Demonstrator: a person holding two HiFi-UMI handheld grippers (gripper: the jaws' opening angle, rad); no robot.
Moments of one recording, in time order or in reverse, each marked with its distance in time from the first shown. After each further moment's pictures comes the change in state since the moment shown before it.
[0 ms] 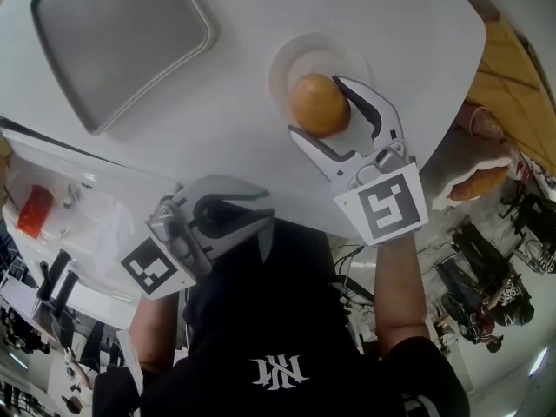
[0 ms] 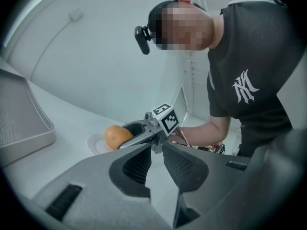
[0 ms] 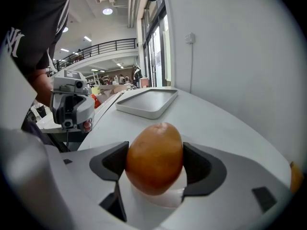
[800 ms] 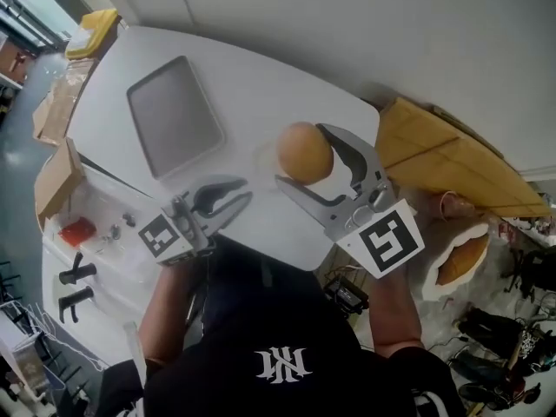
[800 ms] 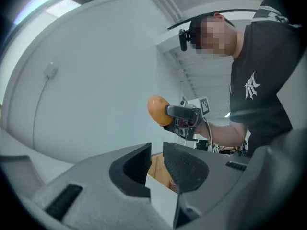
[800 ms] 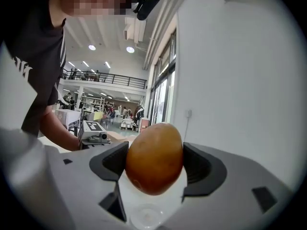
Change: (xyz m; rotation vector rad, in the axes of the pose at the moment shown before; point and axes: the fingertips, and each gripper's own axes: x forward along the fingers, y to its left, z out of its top) left arm -0.025 -0.100 0.213 0.223 -0.192 0.195; right arm -0.296 0.068 0.268 -0.191 -0.538 -0.090
